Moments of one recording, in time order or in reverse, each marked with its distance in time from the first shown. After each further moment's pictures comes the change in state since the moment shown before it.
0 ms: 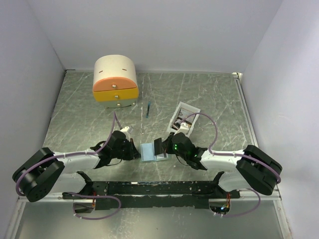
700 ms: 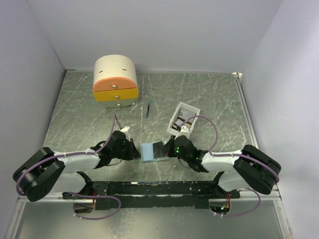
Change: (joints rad) left arm 0.000 0.006 0.000 0.008 0.001 0.000; right arm -0.006 0.021 -0.072 0.089 -0.060 -0.021
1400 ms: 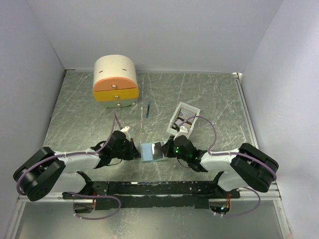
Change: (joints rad) left arm 0.000 0.006 0.000 0.006 0.002 0.000; right arm -0.003 0.027 -0.003 0.045 -0.054 0.008
